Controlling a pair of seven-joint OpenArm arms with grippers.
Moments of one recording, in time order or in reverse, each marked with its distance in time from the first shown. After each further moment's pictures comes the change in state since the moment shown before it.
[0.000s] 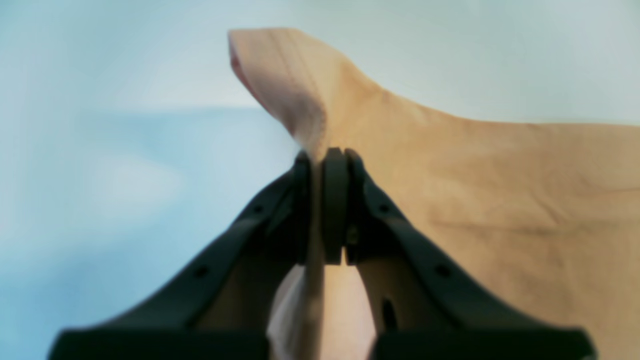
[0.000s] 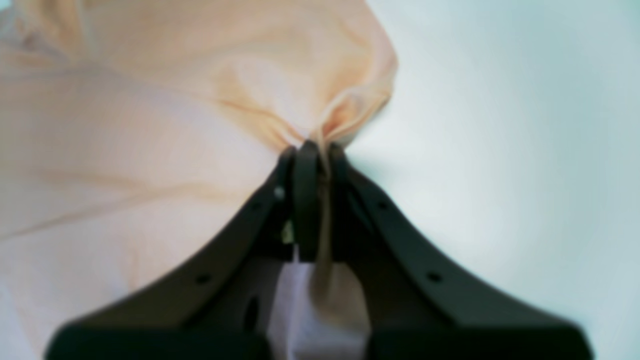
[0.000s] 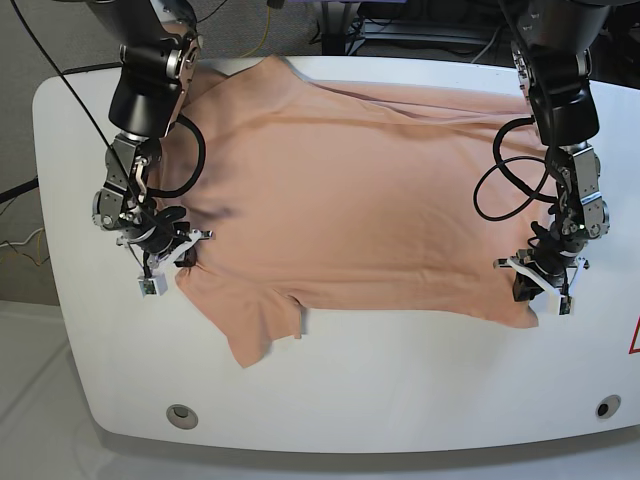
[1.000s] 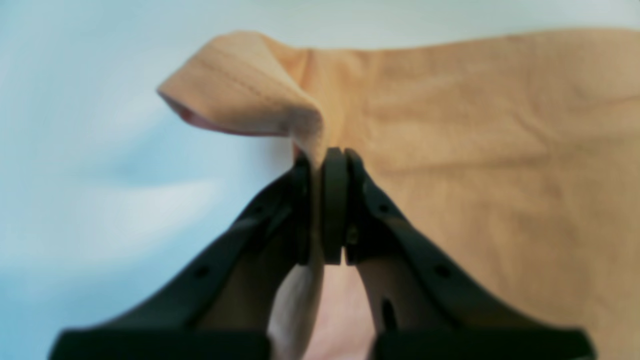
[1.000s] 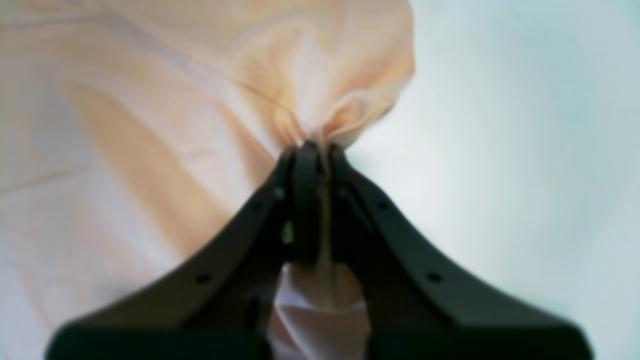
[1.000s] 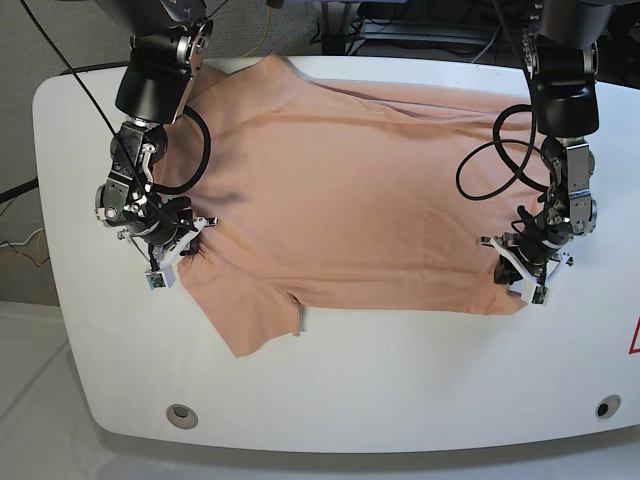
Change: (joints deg) left arm 2.6 -2.6 10.1 0.3 -0.4 -0.2 -0.6; right arm -2.6 -1.5 -0.1 8.2 -1.0 0.0 -7.2
